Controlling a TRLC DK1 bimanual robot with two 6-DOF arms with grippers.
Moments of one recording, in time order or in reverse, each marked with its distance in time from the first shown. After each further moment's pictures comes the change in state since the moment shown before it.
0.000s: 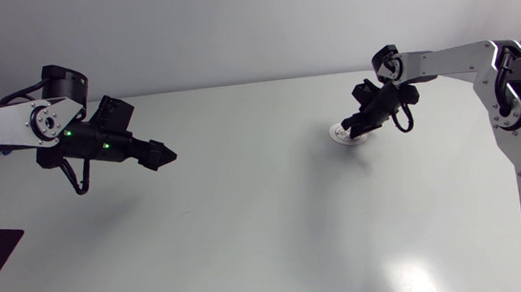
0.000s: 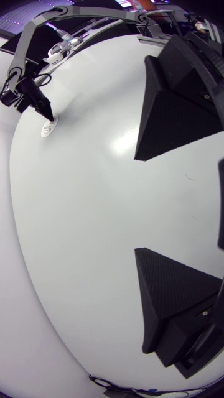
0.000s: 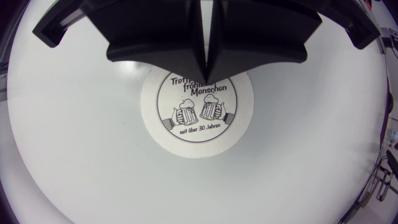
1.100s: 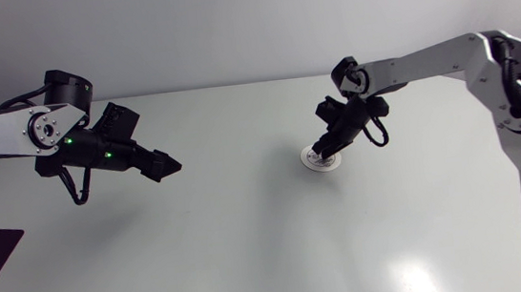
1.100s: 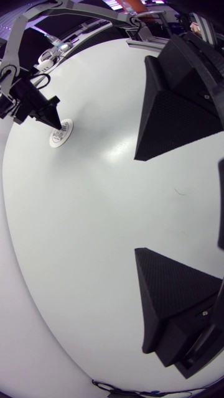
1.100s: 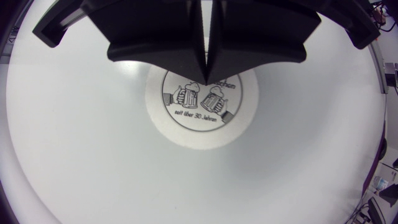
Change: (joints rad) left arm -0.040 -0.062 -0.065 -0.032 0.000 0.022; right arm 0.185 -0.138 -0.226 0.018 0.021 -0.042
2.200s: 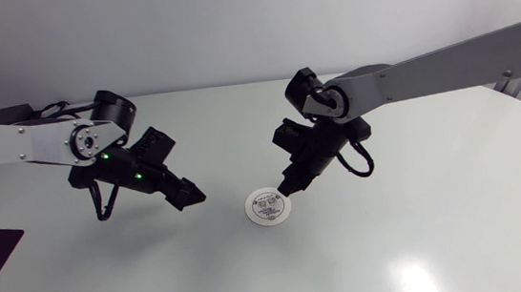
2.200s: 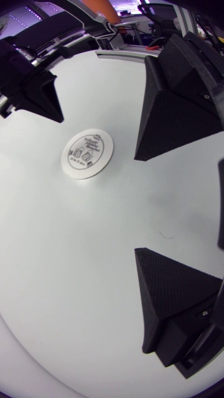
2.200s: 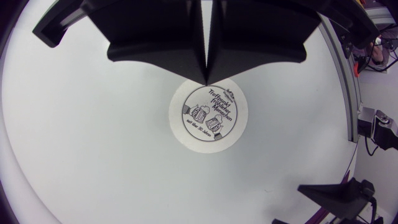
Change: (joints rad) left arm -0.138 0.090 -0.016 -0.097 0.000 0.050; right arm 0.312 -0.364 -0.380 0.035 -0.067 0.050
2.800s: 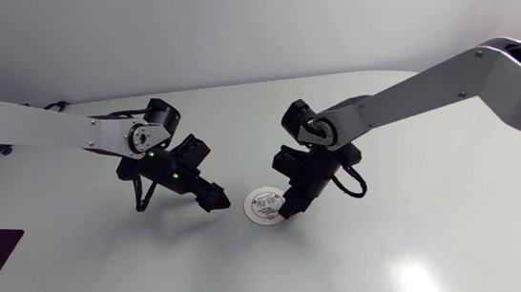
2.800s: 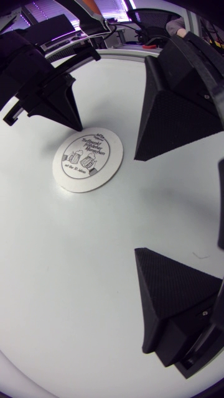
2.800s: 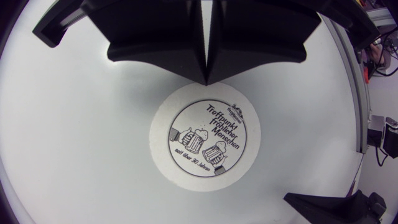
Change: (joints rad) left arm -0.090 0.237 0.178 -0.042 0.003 0.003; right arm 0.024 0.118 -0.044 0.084 0.008 0.000
